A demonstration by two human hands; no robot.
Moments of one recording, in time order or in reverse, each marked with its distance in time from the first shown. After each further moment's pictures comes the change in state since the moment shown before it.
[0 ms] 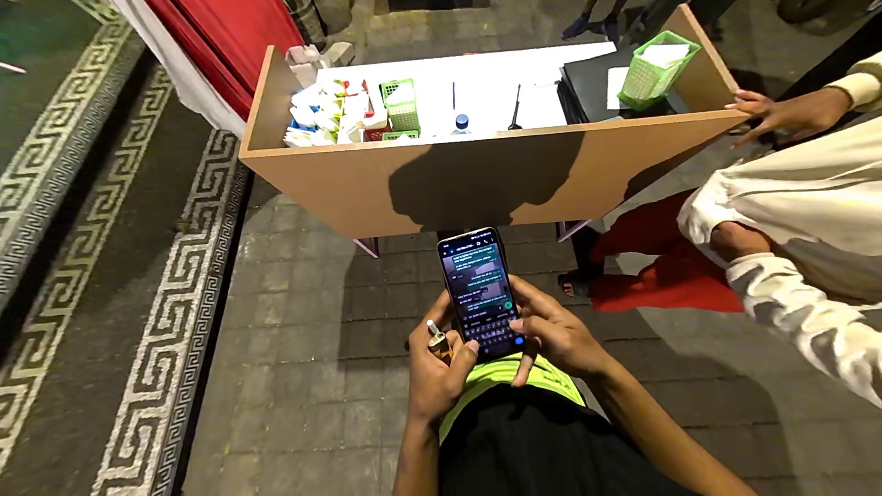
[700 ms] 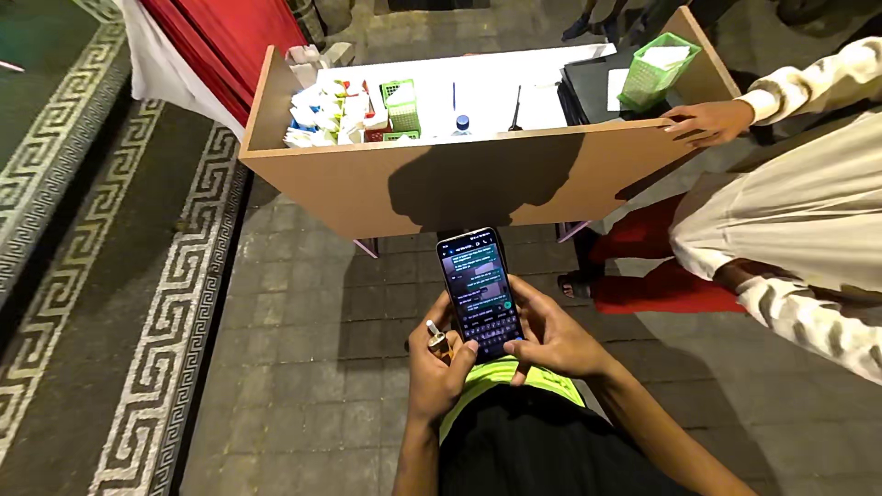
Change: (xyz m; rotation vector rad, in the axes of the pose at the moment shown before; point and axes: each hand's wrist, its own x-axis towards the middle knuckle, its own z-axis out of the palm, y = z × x) left_hand 0.002 -0.001 -0.002 -0.014 0.011 -0.014; right_hand 0.003 0.000 0.002 -0.118 -0.003 -0.043
